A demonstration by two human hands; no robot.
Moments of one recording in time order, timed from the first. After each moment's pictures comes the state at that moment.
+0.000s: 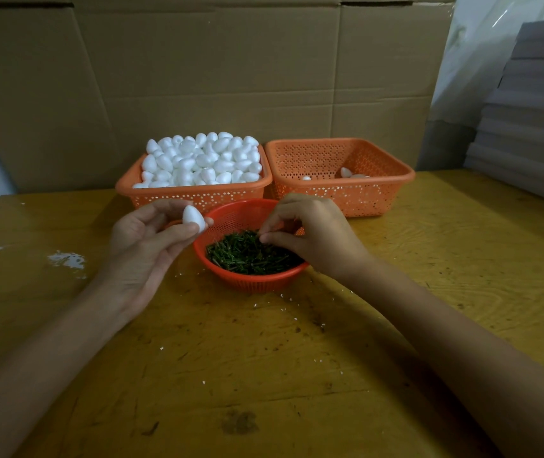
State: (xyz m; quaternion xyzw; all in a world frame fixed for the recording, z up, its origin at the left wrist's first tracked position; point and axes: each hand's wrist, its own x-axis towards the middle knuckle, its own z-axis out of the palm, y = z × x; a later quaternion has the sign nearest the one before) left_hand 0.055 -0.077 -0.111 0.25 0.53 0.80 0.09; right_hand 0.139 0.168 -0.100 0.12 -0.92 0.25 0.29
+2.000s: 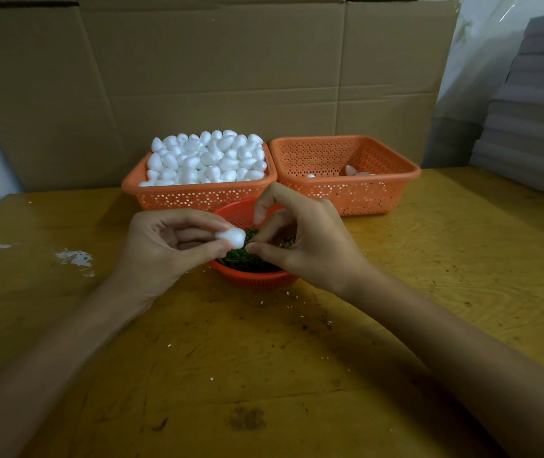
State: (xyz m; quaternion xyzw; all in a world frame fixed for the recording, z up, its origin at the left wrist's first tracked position) left_hand 0.066 -0.073 -0.109 0.40 0.64 0.65 -0.02; right_hand 0.157 0.133 -0.094 0.15 -0.88 0.34 0.30
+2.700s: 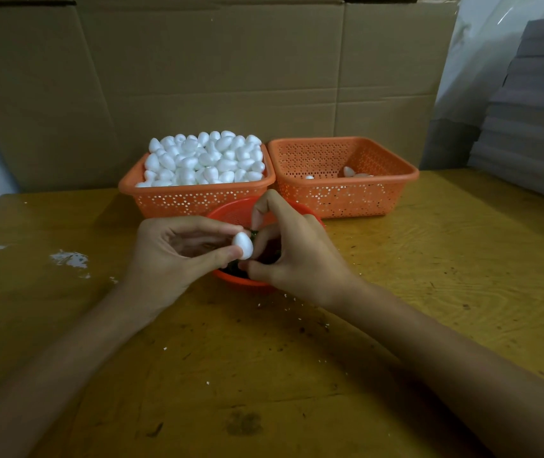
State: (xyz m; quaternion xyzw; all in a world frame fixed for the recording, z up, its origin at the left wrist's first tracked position) left_hand 0.084 -0.064 -0.107 0.41 0.65 0.64 -0.04; right_hand 0.152 0.123 -0.107 0.13 -0.88 0.36 0.27
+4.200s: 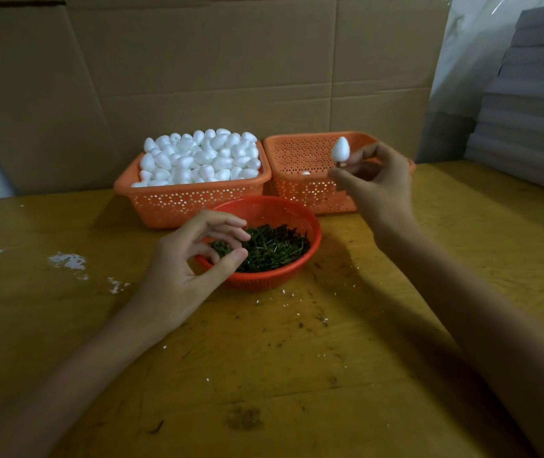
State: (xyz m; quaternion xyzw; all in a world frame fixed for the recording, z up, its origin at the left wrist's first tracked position) left_hand 0.081 -0.062 -0.128 0.48 0.69 0.54 -0.09; right_hand 0.142 0.218 -0.086 -0.12 -0.73 0.52 0.43
